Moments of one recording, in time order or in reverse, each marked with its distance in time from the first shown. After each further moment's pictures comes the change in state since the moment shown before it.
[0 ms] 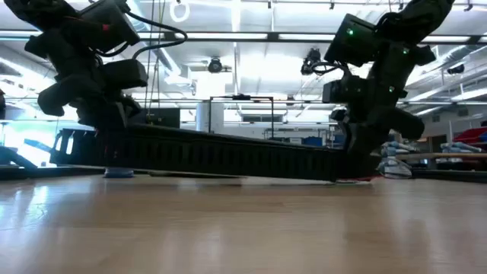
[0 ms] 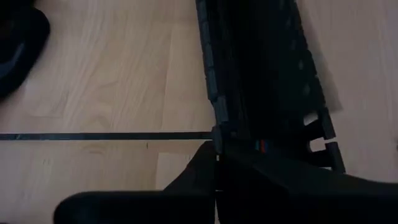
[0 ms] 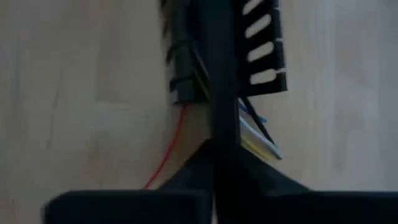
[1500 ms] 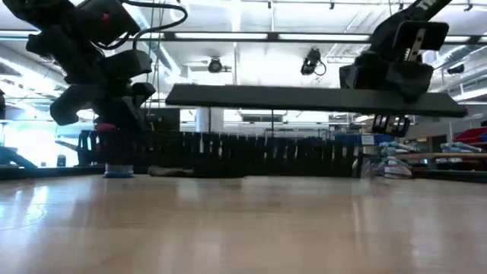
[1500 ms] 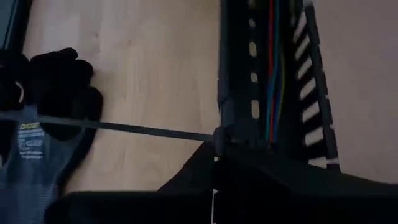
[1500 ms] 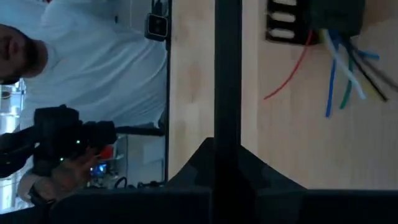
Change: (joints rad) left arm -0.022 0.000 0.000 0.104 -0.131 0.288; right arm -0.488 -0.005 0.100 -0.707 -1.189 -0.198
